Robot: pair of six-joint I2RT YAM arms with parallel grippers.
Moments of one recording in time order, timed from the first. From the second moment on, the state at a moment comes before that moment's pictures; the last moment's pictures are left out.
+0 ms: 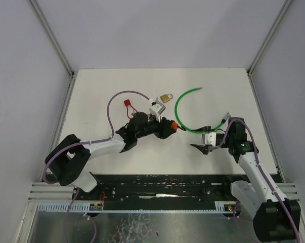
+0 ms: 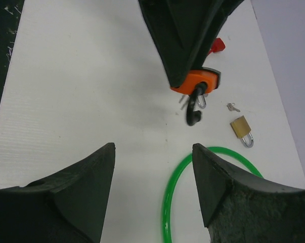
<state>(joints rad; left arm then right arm) -0.76 1.52 0.75 0.53 0.32 -0.41 0.09 0.88 0.52 -0.37 -1.18 -1.25</state>
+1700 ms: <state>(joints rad) -0.96 1.54 0.69 0.60 -0.02 -0.20 0.27 0.89 0.33 0.21 -0.91 -0.68</state>
